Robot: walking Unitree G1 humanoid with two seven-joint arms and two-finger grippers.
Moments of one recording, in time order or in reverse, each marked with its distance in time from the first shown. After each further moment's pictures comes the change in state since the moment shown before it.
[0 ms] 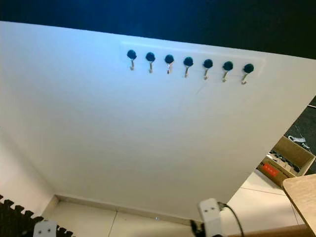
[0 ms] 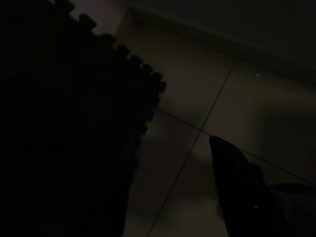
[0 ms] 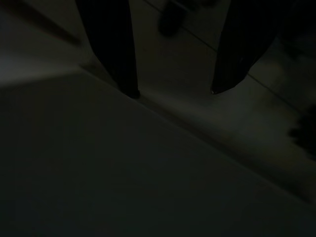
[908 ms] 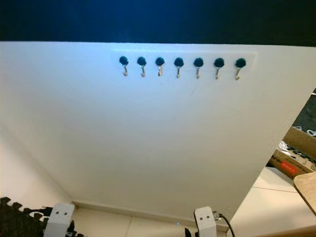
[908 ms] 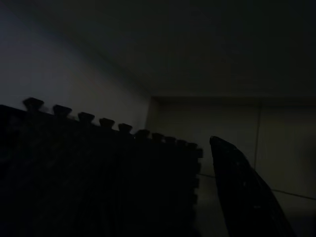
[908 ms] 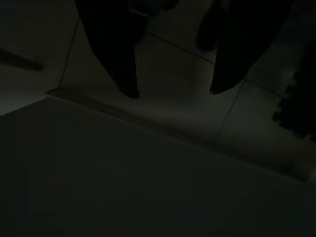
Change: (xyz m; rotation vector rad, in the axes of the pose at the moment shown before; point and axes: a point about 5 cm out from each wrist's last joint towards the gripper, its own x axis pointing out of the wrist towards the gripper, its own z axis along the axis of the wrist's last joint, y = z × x) left arm 0.020 -0.003 0.047 0.275 -0.218 -0.091; right arm -0.010 0.009 -0.034 0.146 0.096 -0.145
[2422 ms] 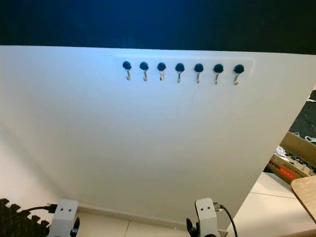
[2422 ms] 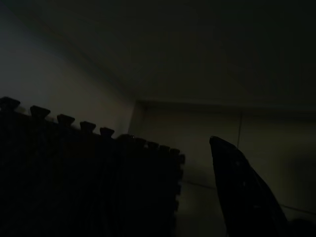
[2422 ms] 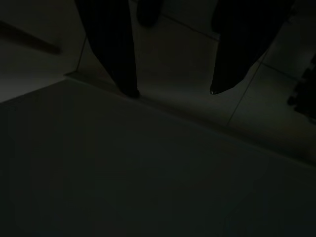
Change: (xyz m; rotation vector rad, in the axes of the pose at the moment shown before) left arm 0.005 -0.011 0.001 -0.048 -0.004 -0.016; right arm 0.011 -0.006 0.020 -0.012 -0.039 -0.008
